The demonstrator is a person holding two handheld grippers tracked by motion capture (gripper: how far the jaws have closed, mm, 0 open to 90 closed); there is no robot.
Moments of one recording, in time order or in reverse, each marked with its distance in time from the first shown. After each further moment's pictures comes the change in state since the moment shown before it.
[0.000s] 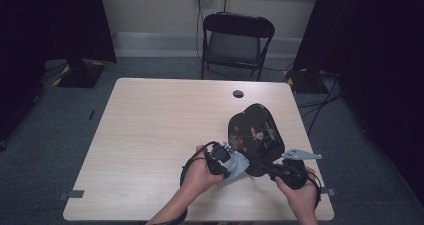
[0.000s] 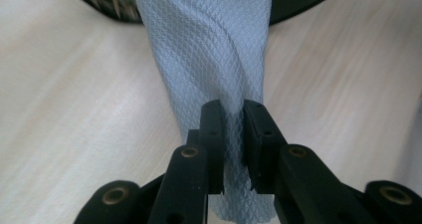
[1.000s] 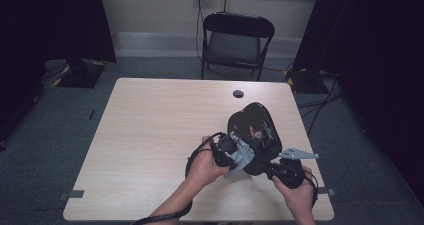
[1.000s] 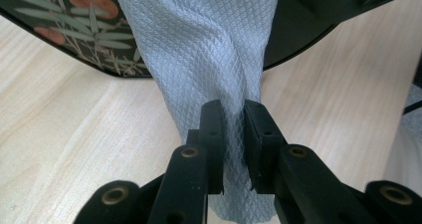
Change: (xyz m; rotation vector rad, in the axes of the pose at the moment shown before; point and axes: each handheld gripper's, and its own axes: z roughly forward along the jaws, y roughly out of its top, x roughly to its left) left arm -0.003 0.024 -0.002 -0.011 0.018 0.050; right arm 0.004 0.002 0.005 -0.006 0.006 -0.012
